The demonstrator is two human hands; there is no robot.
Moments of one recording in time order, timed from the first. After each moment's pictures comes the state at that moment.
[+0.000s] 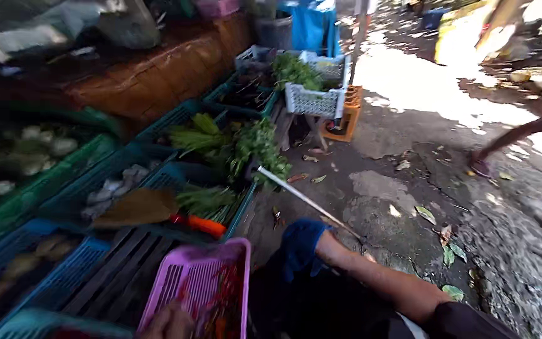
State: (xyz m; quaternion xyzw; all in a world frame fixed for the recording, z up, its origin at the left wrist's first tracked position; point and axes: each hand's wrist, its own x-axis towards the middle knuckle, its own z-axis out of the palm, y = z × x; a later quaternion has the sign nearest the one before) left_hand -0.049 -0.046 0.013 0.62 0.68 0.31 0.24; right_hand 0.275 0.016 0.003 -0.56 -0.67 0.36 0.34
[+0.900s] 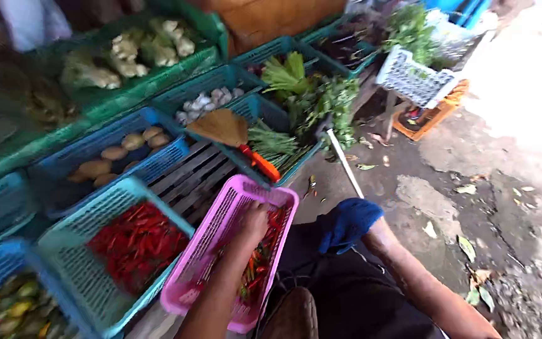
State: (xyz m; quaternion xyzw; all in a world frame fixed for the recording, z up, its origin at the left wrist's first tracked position) left_hand -0.033 0.041 -0.084 0.67 0.71 0.01 0.22; right_hand 0.278 0.017 -0.026 -0.52 -0.50 0.53 0.44
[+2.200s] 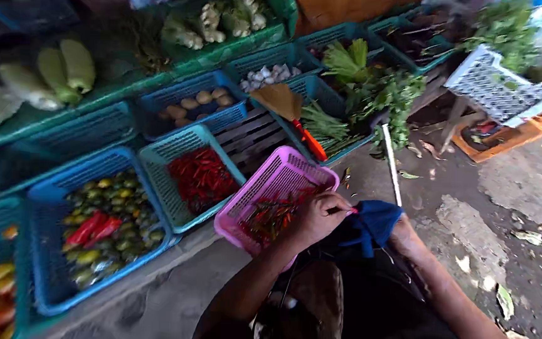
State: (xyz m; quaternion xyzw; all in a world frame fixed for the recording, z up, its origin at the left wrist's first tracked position) left_hand 0.030 -0.022 -0.016 0.66 0.45 0.53 0.30; right_hand 0.250 0.017 -0.031 -0.35 -0.55 0.63 0.41
